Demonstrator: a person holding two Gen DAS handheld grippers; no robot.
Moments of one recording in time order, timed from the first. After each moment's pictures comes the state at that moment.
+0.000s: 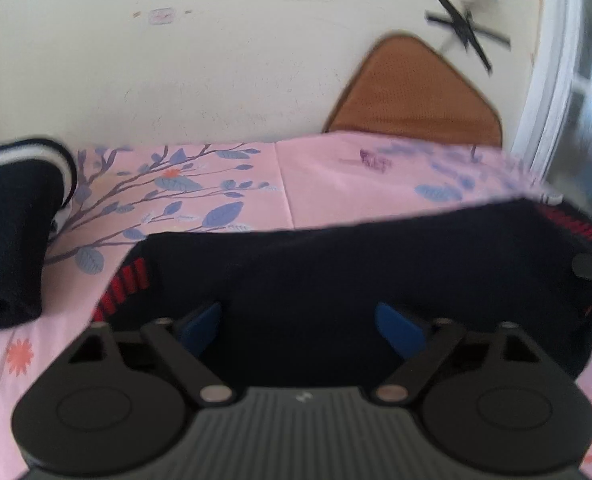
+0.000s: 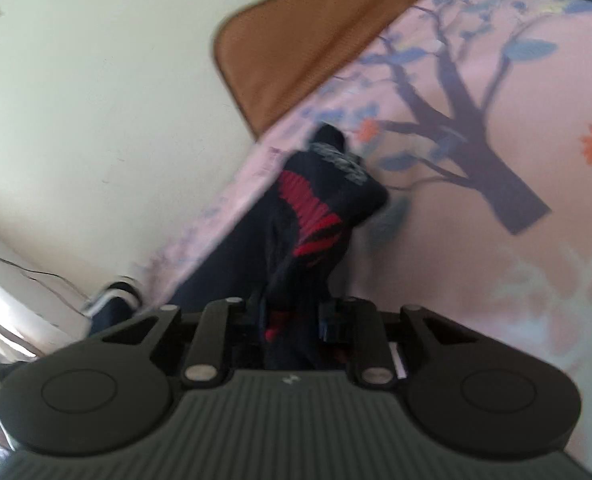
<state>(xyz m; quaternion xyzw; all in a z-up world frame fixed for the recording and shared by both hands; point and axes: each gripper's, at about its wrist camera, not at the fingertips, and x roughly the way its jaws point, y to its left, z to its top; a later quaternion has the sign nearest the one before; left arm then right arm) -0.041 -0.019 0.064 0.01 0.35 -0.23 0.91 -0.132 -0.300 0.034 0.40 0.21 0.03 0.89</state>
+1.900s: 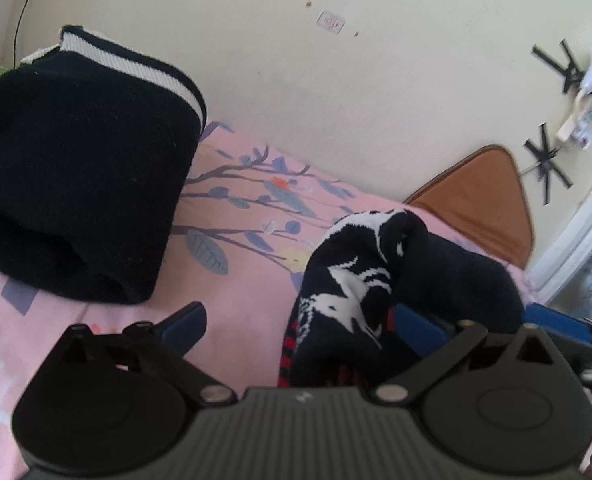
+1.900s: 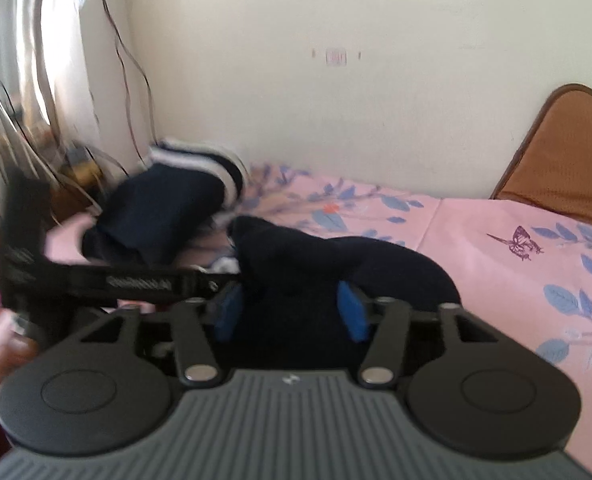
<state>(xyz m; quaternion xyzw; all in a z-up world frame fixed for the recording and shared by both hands) 0.001 0.107 0.046 -0.18 0.34 -0.20 0.90 -0.032 -0.108 0.104 0.04 0.20 0.17 0.96</state>
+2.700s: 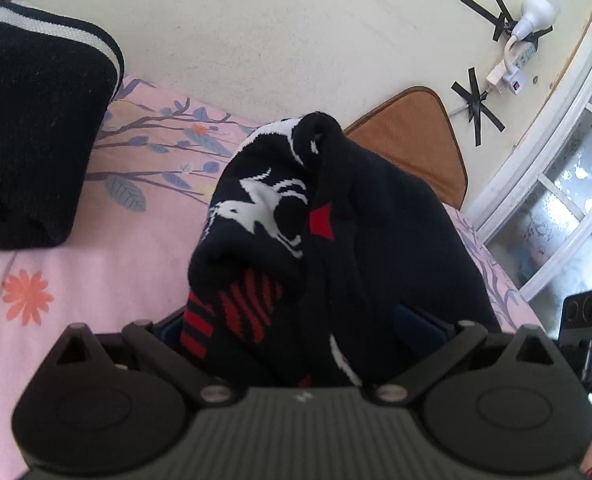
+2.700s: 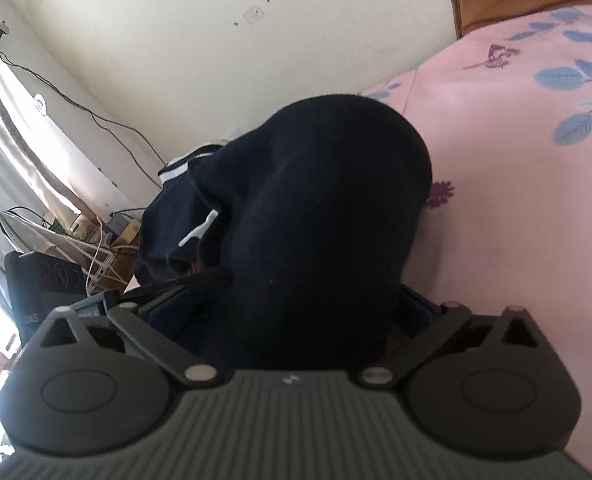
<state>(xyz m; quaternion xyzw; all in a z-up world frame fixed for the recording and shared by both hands) -0.015 0.084 0.030 -0.15 0.37 -0.32 0.86 -0.022 -0.154 0.032 0.27 0.28 0.22 0.89</state>
